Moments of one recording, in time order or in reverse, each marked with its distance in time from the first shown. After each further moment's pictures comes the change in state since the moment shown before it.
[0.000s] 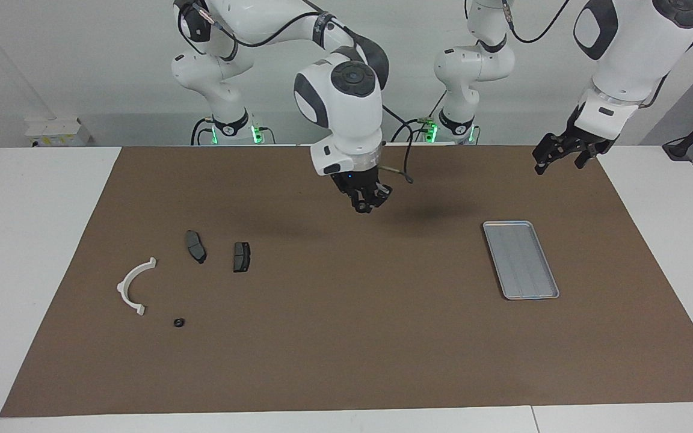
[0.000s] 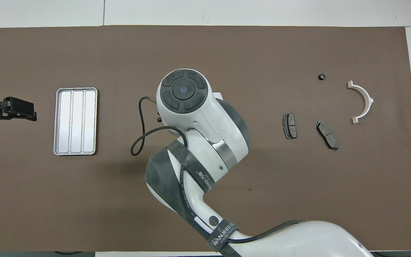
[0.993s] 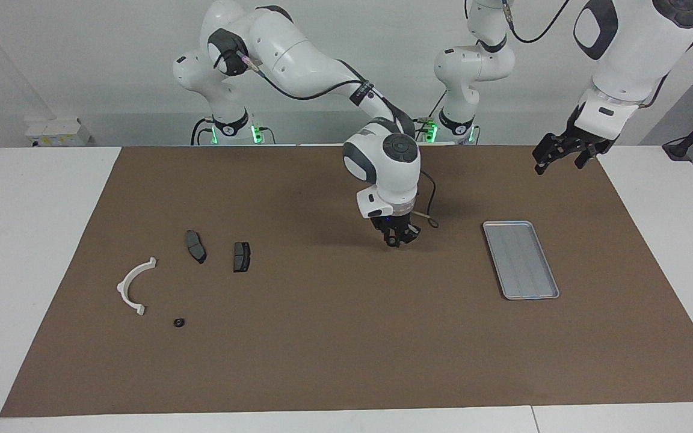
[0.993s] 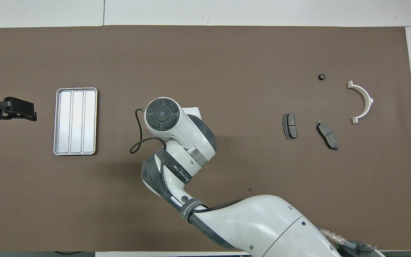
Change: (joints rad) left arm 0.000 0.000 0.000 0.000 0.000 0.000 0.000; right arm 0.054 0.205 -0.008 -0.027 -0.055 0.274 0.073
